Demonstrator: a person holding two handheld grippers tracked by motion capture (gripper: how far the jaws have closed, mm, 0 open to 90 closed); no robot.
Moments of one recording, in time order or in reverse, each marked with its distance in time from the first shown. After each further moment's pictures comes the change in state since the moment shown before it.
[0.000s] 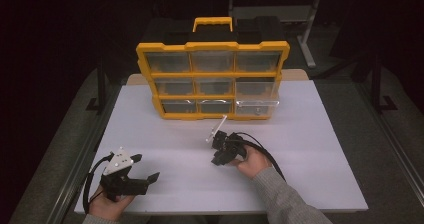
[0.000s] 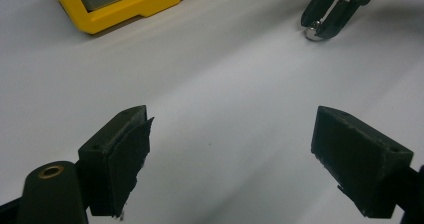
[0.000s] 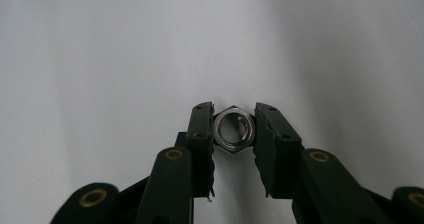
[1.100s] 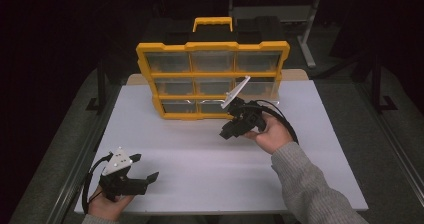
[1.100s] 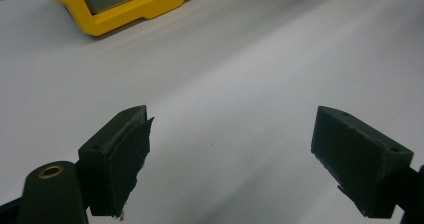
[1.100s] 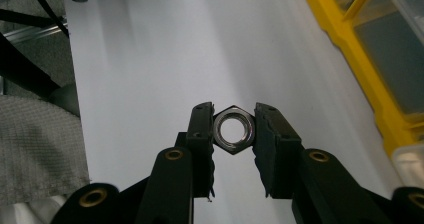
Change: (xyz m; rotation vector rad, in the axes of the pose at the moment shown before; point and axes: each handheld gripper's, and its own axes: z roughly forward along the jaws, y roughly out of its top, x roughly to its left) left arm 0.001 0.000 -0.003 -0.003 0.007 0.006; right arm -0.019 0.022 -0.120 -0.126 0.022 0.005
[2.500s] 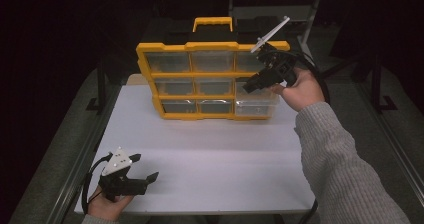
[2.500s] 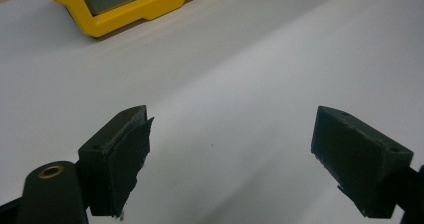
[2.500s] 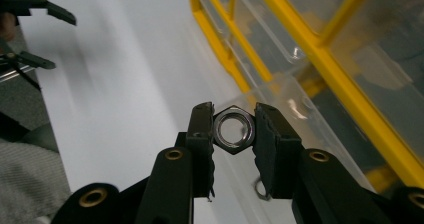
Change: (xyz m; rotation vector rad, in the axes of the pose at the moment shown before) left arm 0.000 0.000 0.000 -0.006 0.000 0.004; right arm -0.044 0.025 -0.118 -0.064 -0.168 0.137
